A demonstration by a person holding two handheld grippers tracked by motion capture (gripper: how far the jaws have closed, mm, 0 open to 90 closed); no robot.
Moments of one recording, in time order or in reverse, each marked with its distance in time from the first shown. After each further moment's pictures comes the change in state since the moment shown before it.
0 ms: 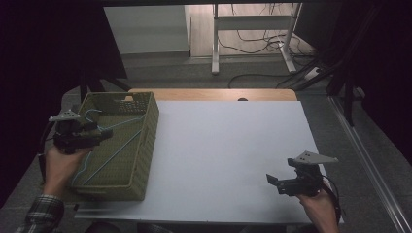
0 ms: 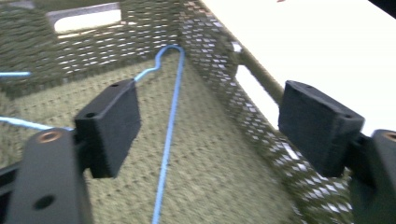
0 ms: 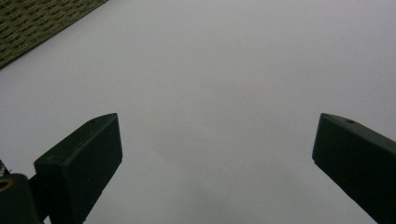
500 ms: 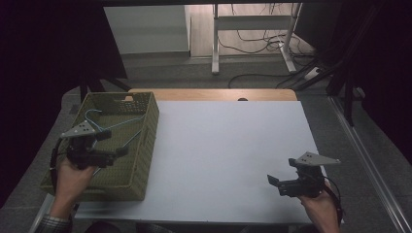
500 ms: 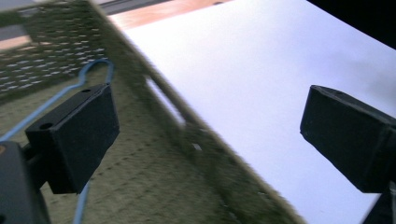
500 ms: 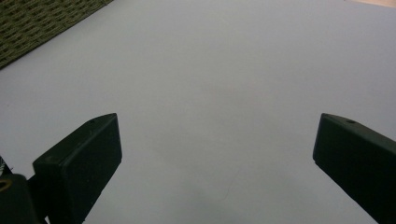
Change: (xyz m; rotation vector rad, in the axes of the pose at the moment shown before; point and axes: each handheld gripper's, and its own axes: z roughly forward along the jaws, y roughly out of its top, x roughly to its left) left arm -0.072 -0.010 -0.005 -0.030 -0.118 0.125; right arm 0.002 0.000 -0.005 -0.013 -0.004 -0.012
